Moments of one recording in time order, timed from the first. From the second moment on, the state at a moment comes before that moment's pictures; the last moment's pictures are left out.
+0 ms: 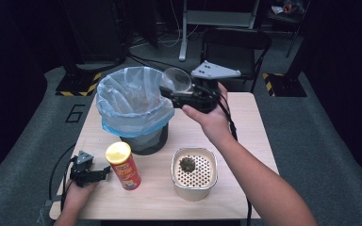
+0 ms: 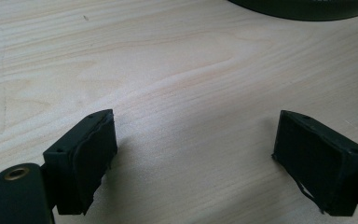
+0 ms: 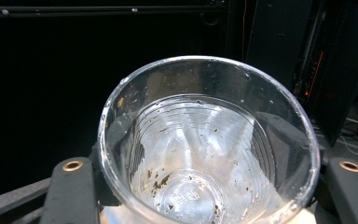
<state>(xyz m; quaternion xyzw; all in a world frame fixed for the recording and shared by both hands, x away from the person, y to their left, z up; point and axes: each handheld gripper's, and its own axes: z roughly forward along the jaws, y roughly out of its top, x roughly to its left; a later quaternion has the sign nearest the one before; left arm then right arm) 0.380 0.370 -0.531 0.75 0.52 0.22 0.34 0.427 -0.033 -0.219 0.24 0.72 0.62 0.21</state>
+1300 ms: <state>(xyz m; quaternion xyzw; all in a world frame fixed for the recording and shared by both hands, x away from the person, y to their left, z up) 0.380 0.372 -0.525 0.74 0.54 0.21 0.34 0.486 0.039 -0.239 0.28 0.75 0.56 0.22</state>
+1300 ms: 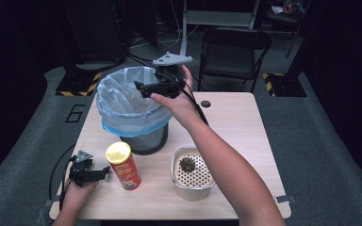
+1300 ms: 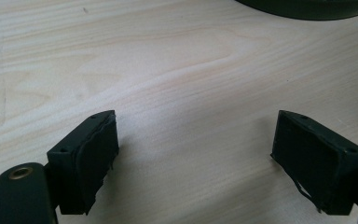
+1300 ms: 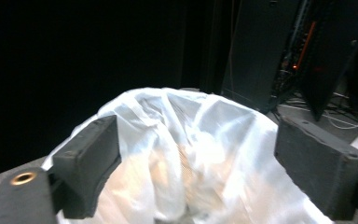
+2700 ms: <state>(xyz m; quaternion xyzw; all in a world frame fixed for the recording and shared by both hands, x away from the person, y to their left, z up) 0.327 0.306 -0.465 0.81 0.37 0.13 0.44 0.410 -0.162 -0.351 0.36 0.76 0.49 0.25</state>
